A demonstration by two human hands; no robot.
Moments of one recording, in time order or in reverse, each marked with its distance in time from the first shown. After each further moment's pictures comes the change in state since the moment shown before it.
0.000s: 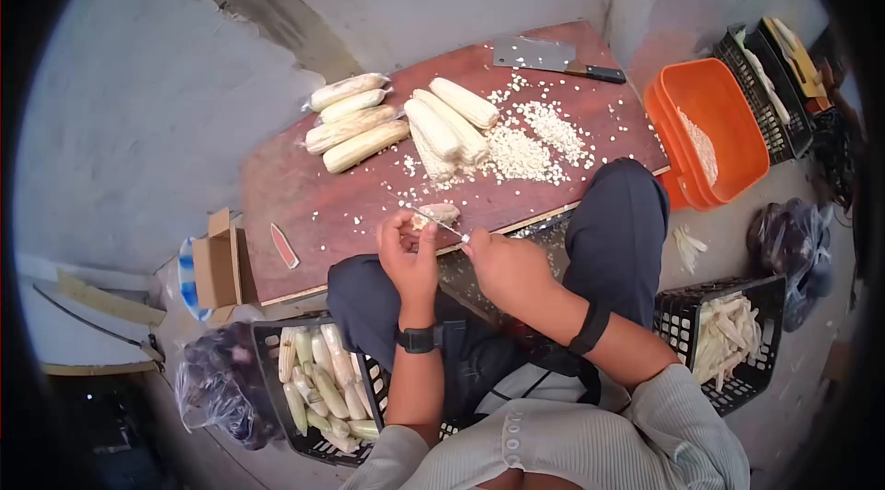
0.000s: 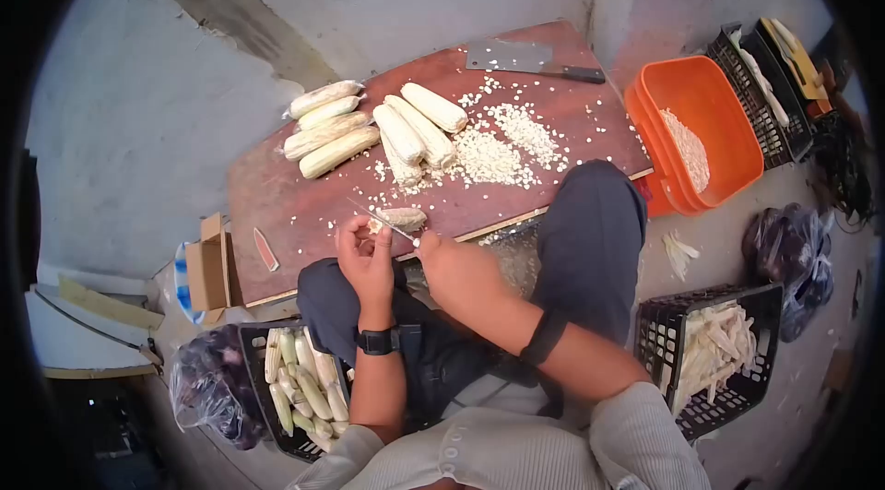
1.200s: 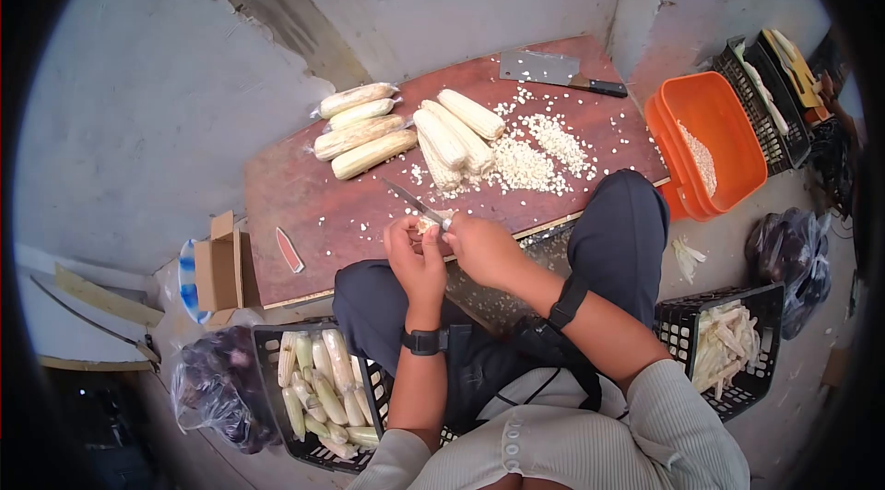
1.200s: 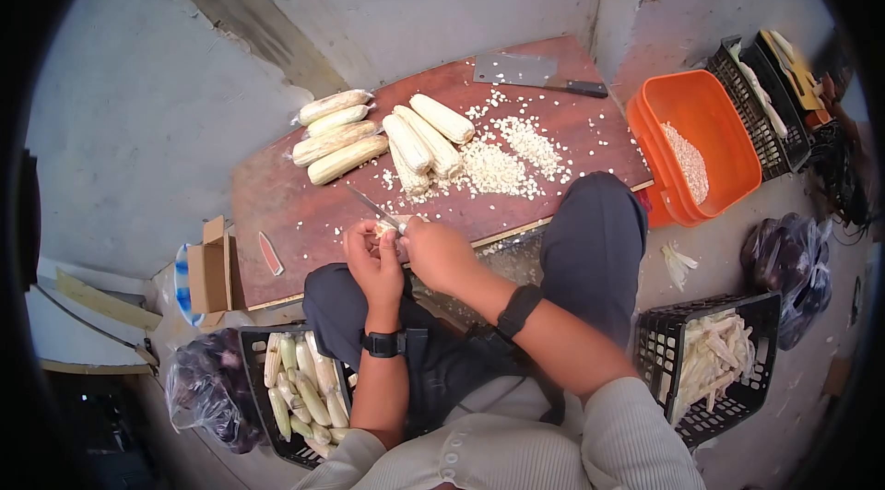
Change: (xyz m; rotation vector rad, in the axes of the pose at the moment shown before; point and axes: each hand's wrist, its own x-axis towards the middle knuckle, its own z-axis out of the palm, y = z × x) left_hand 0.005 -0.001 0.005 0.143 0.038 0.106; right_hand 0.047 0.007 0.035 0.351 -0.124 0.046
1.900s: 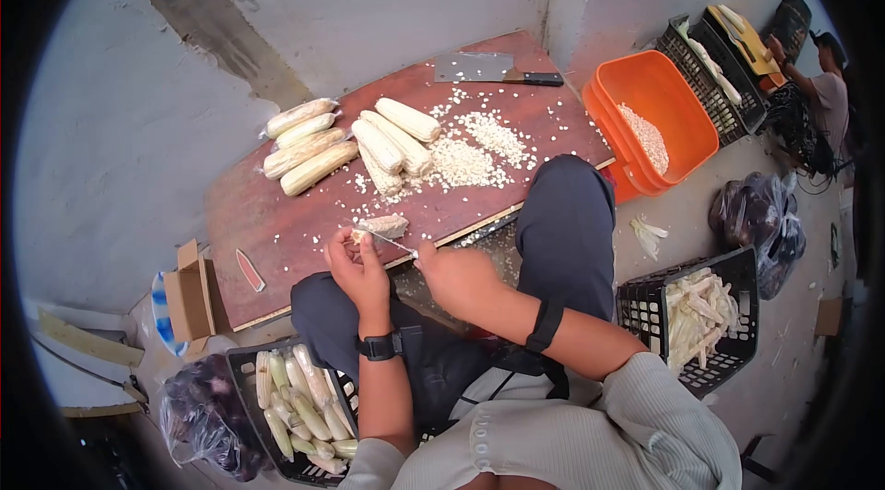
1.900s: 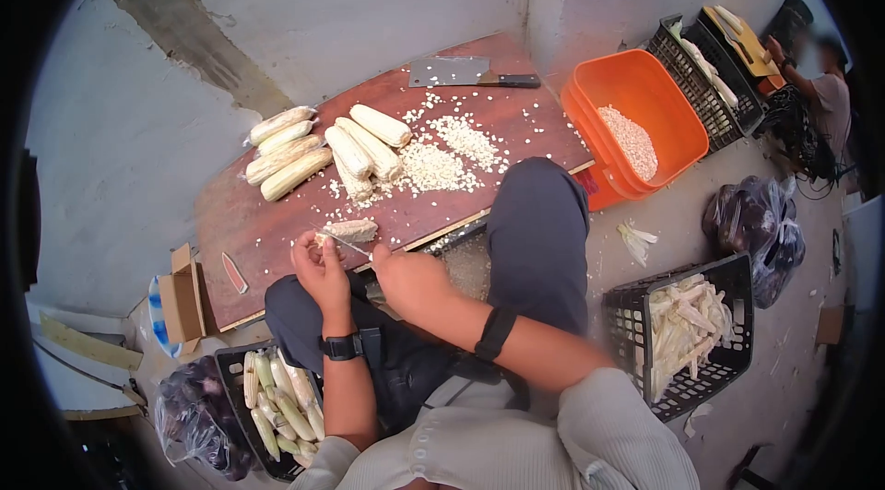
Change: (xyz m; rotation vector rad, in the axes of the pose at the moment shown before) left_hand -0.007 -0.005 -0.006 -0.099 0.020 -0.100; right_hand -0.062 -0.017 -0.022 -0.345 -0.032 0.045
